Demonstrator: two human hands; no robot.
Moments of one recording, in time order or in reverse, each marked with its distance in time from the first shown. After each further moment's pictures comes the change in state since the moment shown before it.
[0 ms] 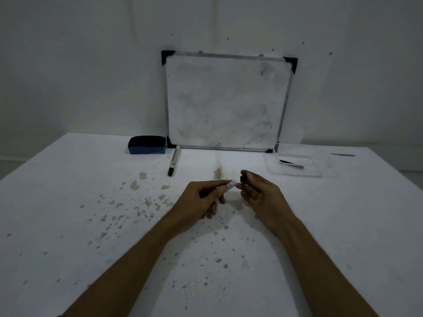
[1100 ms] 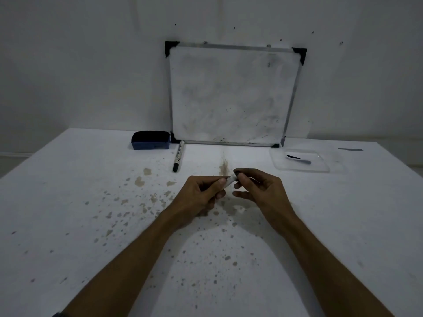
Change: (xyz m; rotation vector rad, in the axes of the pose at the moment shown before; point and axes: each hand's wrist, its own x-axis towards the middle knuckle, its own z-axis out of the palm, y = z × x) left_hand 0.002 -0.010 -0.022 -0.114 -0.076 -0.054; right_hand -0.010 0.009 0.018 -0.413 -0.112 -0.321
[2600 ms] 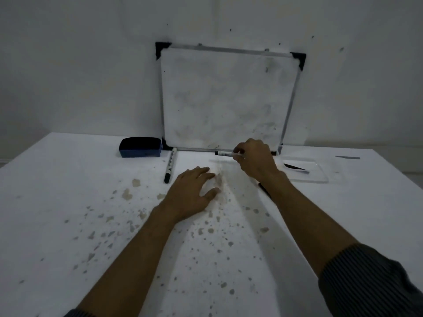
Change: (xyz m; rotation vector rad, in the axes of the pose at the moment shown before) left_hand 0.066 -0.030 -0.029 1.158 0.088 0.060; right_hand 0.152 0.001 -0.020 -1.378 0.027 -0.135
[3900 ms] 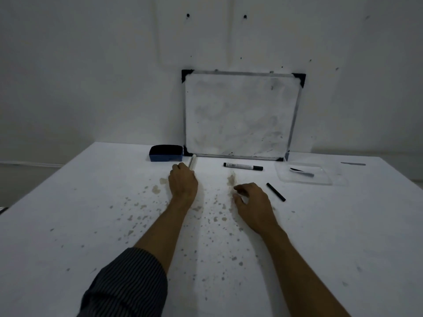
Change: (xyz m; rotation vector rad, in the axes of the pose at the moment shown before) left_hand -0.005 -0.015 -0.032 -0.004 0.408 -0.617; right_hand -0.144 -0.052 0.020 0.543 0.010 0.094
